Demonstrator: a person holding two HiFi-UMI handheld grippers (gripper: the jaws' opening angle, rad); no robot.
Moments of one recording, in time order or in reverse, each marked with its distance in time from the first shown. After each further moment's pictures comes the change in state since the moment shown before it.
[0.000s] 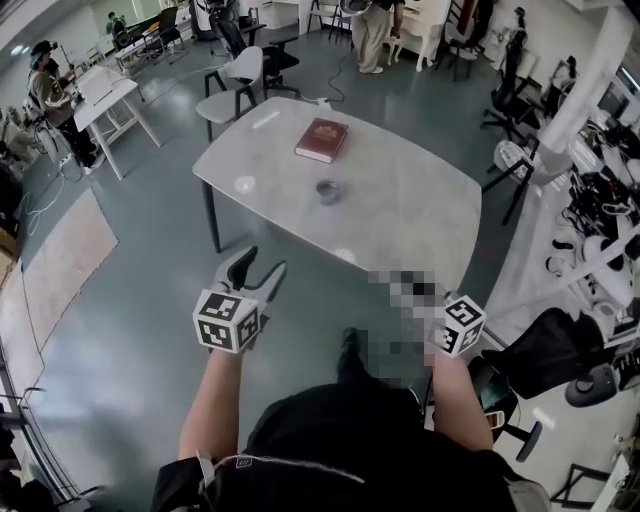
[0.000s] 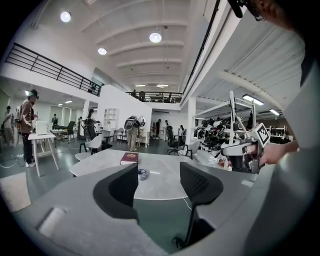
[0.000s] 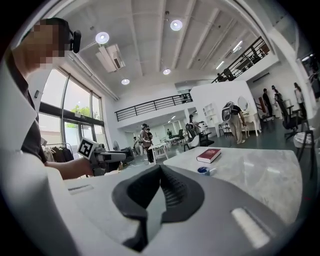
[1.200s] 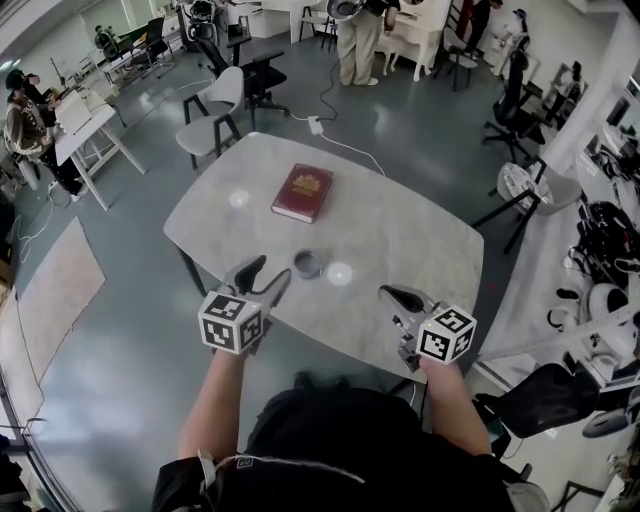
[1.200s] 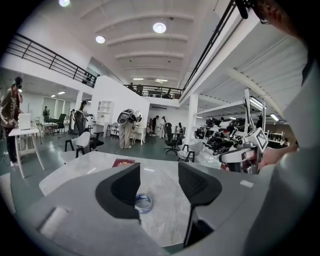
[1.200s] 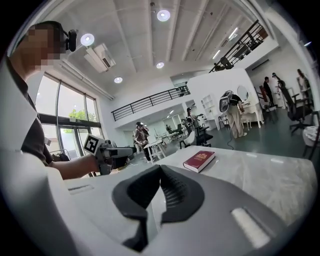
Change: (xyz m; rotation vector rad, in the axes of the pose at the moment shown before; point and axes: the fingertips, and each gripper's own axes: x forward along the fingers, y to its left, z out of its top) left arm 0.278 0.092 0.082 -0.034 0.055 -0.073; right arm 0.152 -0.222 0.085 0.079 0.060 0.030
